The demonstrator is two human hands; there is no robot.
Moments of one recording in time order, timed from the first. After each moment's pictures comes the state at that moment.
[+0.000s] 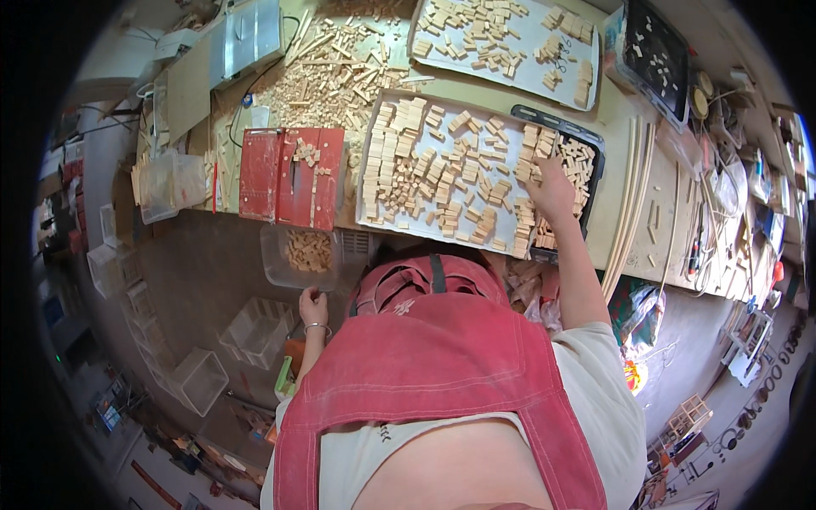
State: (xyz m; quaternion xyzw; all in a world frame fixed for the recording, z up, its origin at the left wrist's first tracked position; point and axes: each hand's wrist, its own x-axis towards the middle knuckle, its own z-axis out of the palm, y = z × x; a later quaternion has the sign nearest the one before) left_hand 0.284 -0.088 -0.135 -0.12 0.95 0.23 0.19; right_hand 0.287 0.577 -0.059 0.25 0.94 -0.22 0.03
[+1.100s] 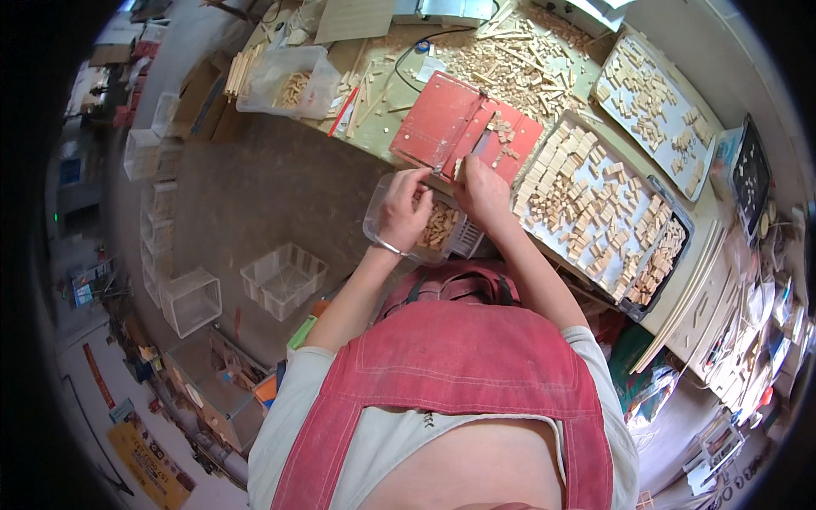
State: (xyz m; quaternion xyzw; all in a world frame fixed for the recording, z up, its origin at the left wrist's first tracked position) left_hand 0.106 -0.020 0.028 0.14 0.88 0.46 0.01; right_hand 0.099 0.169 -0.018 0.04 0.93 -0.35 0.05
